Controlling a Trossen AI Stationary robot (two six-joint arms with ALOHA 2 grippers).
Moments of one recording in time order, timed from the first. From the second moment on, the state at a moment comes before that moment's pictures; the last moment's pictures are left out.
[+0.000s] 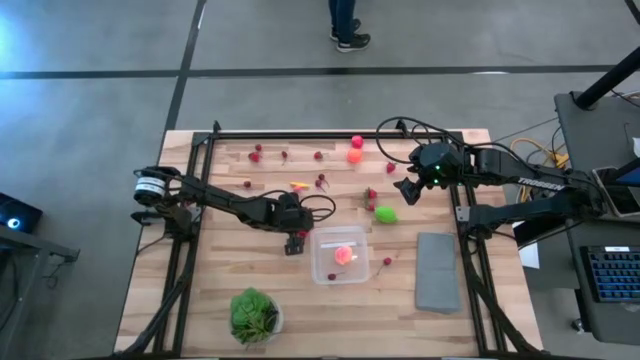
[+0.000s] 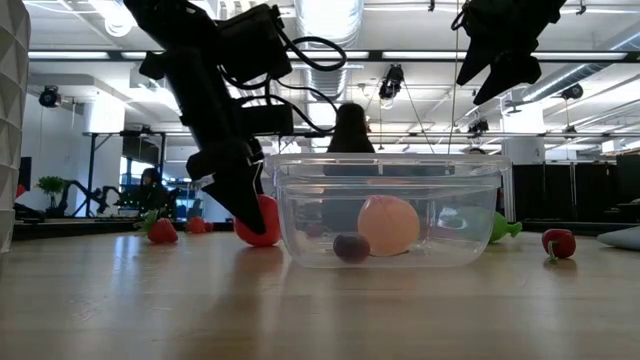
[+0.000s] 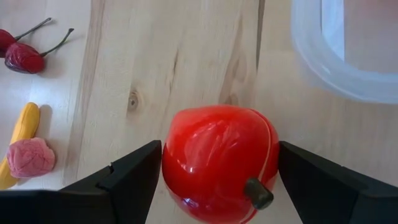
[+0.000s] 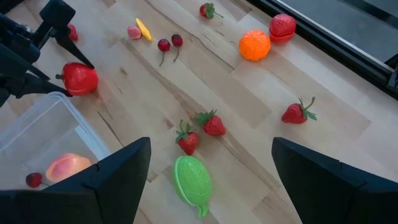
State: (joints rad) left arm -0.06 1.70 0.96 -0.33 -0.24 -0.10; right arm -0.23 0.98 0.99 -0.89 0.18 0.47
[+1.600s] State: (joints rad) left arm -0.17 1.67 1.14 -0.22 -0.08 -0.50; right arm -0.23 0.98 0.99 -0.93 0.18 0.44
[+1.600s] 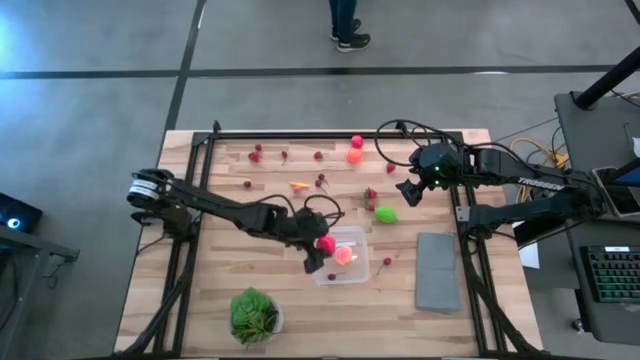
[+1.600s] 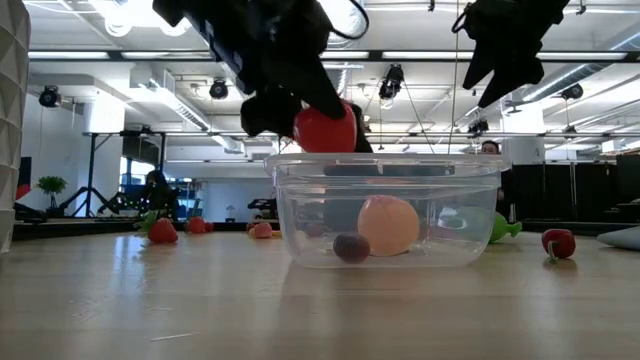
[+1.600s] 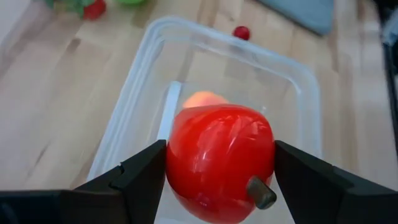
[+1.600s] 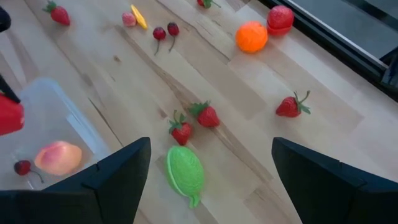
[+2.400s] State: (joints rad) left arm -0.17 1.72 1.24 -0.43 -0.03 -0.68; right arm -0.23 0.98 0.98 -1.03 0.14 0.36
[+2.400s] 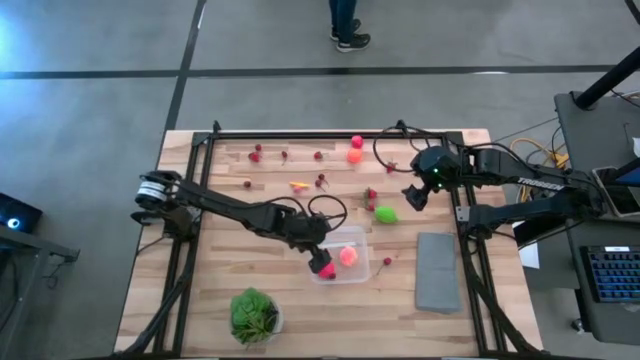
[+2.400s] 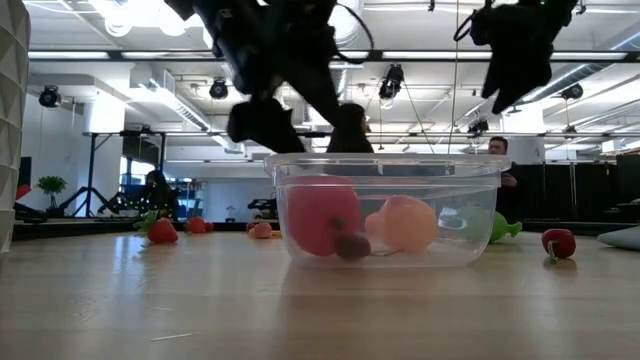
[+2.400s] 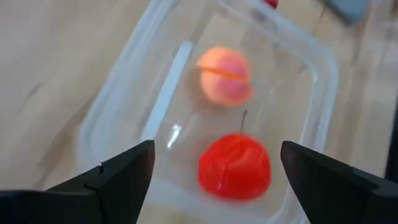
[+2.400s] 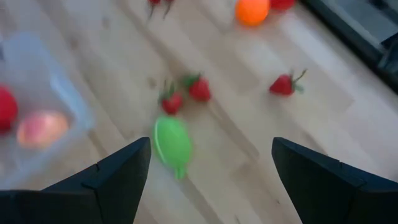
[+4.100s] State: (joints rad) left arm -0.16 1.01 0.84 -0.93 -0.56 -0.56; right arm -0.07 1.52 0.75 -0.57 0.12 0.34
